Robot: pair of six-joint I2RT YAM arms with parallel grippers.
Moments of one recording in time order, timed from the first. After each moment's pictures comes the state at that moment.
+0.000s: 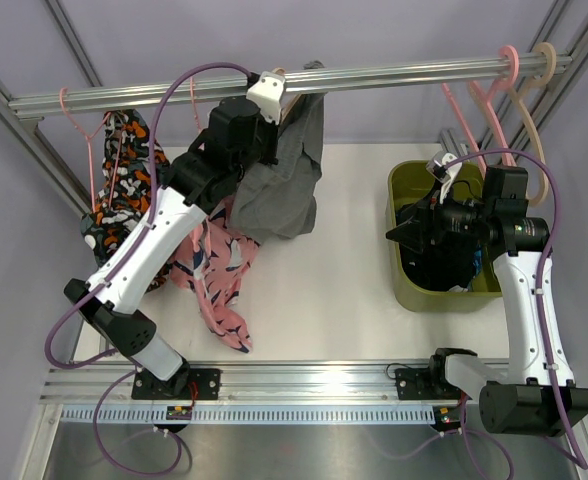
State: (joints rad) left arm -0.65 1.59 1.90 -0.61 -0.26 -0.03; right arm -0.06 1.09 1.26 -0.86 -1.01 -0.38
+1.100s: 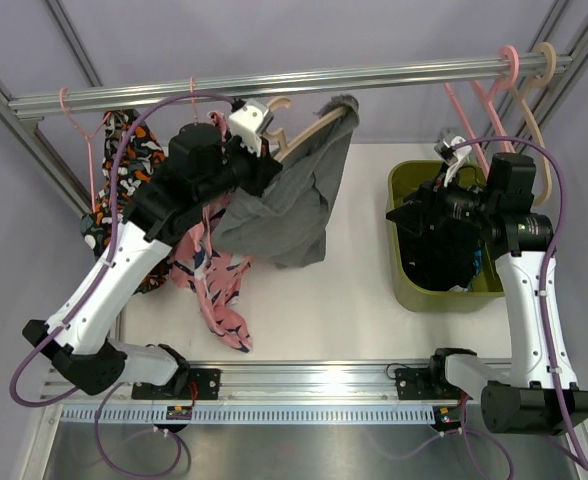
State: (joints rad) left arm -0.64 1.34 1.71 -0.60 0.08 -0.03; right arm -0.04 1.10 1.32 -0.75 -0.95 -0.18
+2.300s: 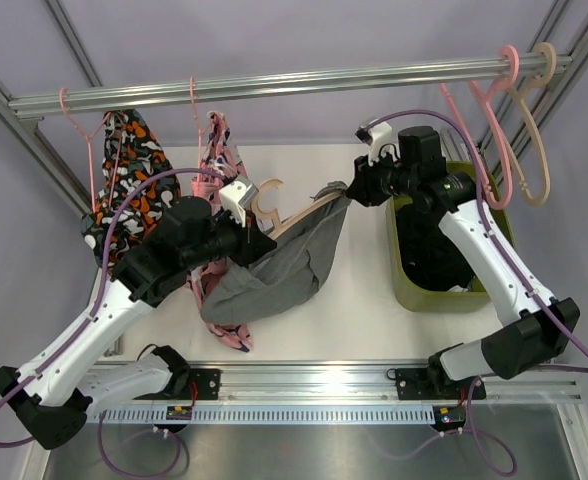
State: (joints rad) left arm -0.70 0.97 1.12 -0.54 0.24 -0.26; right arm 0.38 1.42 1.50 -0.64 -0.38 -0.09
